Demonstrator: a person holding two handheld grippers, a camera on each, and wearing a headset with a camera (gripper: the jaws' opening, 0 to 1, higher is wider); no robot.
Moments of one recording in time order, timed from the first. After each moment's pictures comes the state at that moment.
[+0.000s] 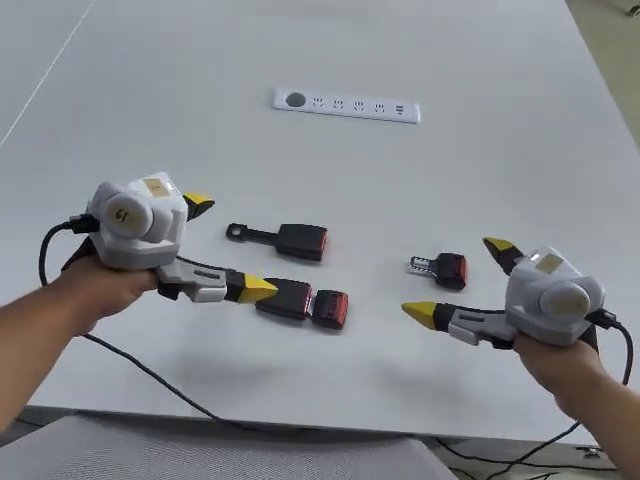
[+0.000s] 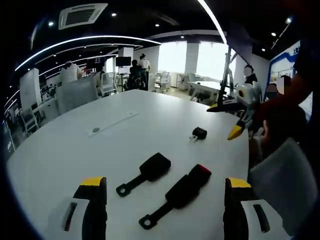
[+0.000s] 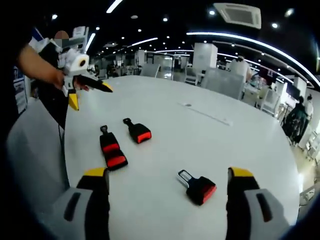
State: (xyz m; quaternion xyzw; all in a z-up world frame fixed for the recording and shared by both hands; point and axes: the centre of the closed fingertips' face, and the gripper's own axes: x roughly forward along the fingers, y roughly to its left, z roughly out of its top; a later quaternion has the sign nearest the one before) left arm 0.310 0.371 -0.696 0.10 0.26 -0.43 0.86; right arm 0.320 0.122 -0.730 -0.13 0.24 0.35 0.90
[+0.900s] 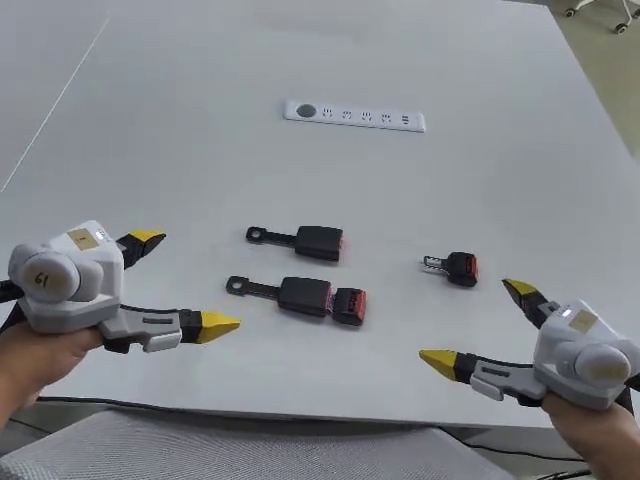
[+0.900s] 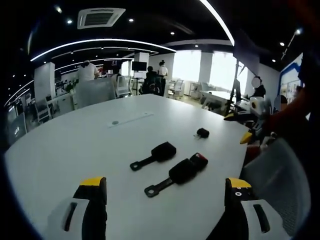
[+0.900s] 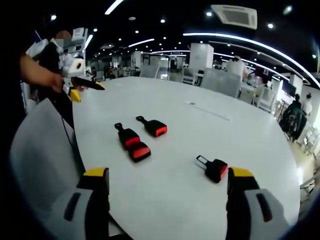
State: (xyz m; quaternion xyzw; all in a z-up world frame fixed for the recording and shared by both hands) left arm 0.266 0.440 -0.686 0.06 0.25 -0.38 0.89; right arm 0.258 0.133 -0.728 -0.12 0.24 0.33 0.91
